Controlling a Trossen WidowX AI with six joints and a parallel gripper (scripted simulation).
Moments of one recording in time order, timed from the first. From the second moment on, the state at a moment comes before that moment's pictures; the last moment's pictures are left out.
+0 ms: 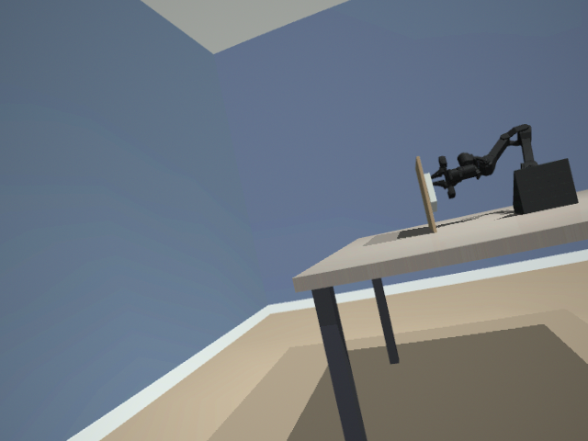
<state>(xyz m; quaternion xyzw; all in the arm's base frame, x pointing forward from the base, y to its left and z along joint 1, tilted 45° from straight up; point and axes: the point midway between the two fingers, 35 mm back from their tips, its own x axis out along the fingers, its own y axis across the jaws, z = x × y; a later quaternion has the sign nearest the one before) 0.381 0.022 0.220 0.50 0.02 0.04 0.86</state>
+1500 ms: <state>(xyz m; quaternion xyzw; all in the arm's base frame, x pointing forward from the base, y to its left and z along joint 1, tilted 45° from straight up) 0.381 0.025 0.226 0.50 0.02 0.03 0.86</state>
